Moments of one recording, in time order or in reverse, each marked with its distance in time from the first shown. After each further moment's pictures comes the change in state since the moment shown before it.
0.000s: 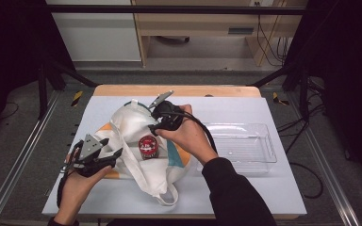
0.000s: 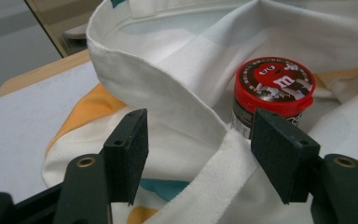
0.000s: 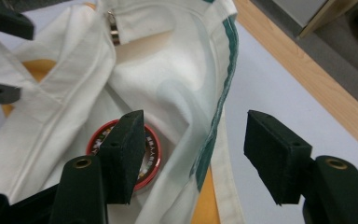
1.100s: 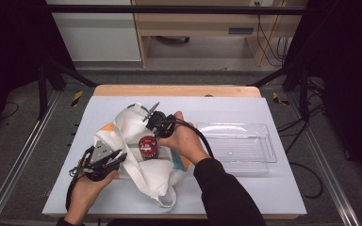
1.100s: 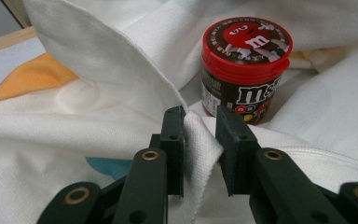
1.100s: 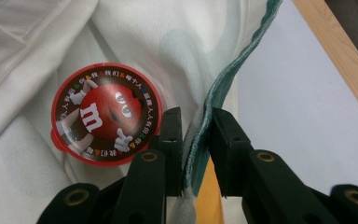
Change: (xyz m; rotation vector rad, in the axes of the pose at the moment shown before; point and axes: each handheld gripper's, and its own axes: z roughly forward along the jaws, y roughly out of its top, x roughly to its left) left arm -0.013 -0.017 0.017 0.065 -0.075 -0.003; right arm 0.013 -0.014 0.040 0.198 -0.039 -0.126
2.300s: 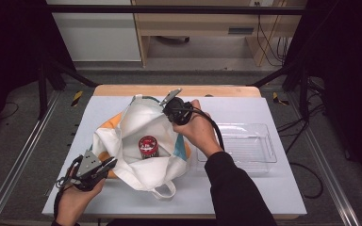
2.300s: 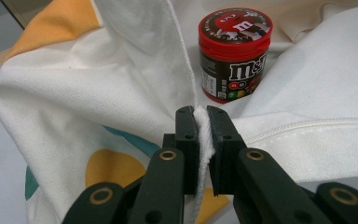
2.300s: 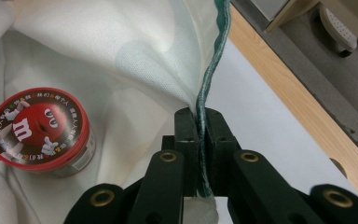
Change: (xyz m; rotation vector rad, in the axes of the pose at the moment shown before) left arm -0.002 -0.015 -0.036 -0.022 0.003 0.047; right arm -0.048 -0.016 -0.031 -0.149 -0.081 0.076
